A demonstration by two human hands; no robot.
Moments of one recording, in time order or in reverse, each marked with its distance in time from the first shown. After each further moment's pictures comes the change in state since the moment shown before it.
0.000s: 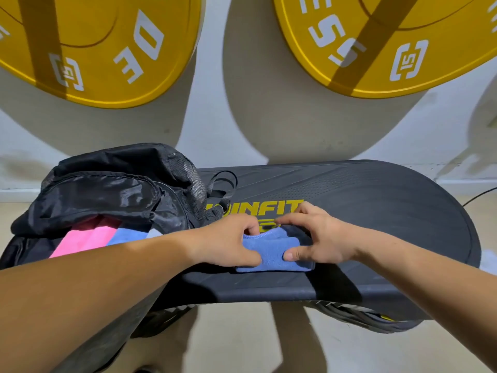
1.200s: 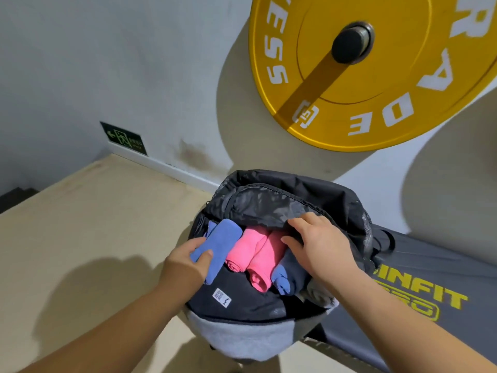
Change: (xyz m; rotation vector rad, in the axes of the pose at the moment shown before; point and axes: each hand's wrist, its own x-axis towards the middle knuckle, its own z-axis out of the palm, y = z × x) left_hand -0.273 -0.238 -0.058 -0.671 1.013 -0.577; right_hand 0.157 -0.297 0.089 -0.440 0.501 -0.286
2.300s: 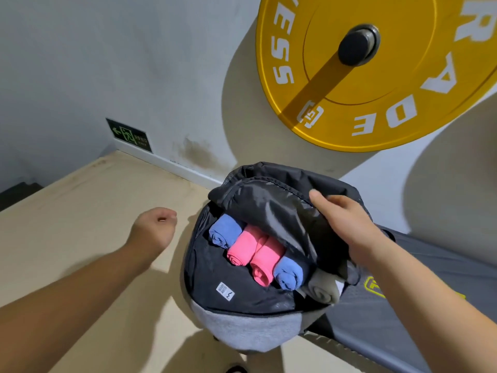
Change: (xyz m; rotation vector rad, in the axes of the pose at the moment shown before) left_hand 0.053 0.010 -0.069 0.020 0.209 -0.061; right_hand 0.017 0.005 -0.072 0.987 -0.175 0.669
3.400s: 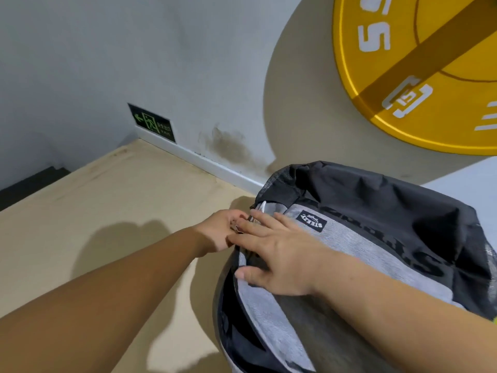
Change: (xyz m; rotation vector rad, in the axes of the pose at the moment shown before) left_hand 0.122 -0.039 0.068 0.122 -0.674 0.151; right_hand 0.046 -0.028 0.195 -1.125 -0.620 -0.835
